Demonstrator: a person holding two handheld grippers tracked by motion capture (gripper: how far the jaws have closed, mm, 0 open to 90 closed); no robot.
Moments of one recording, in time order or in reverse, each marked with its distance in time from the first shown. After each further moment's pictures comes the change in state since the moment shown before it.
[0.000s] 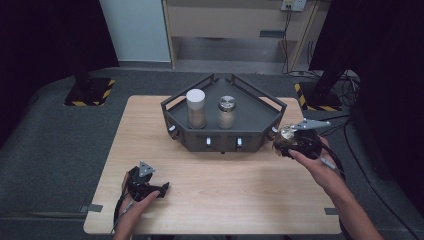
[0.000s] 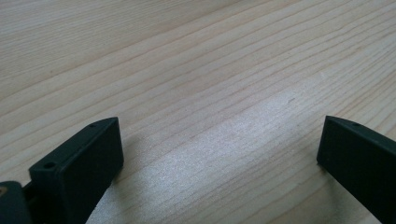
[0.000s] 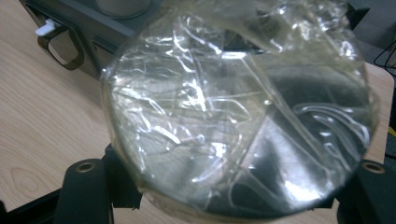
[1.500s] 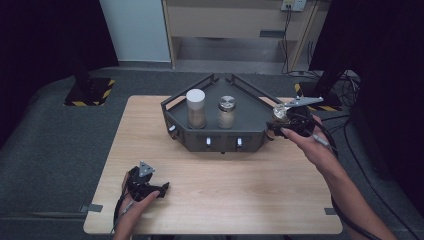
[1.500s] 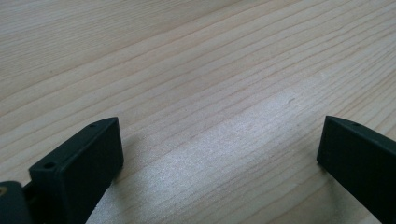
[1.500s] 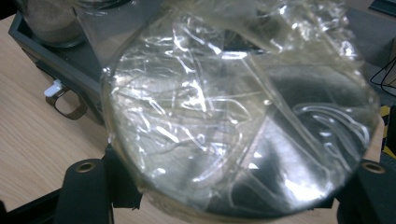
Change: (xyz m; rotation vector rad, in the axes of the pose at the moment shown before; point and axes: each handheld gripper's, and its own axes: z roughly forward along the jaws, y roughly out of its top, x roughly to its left) left arm 0.000 0.000 0.000 0.000 0.000 0.000; right arm -0.002 0.059 0.009 -0.026 -0.001 -0.017
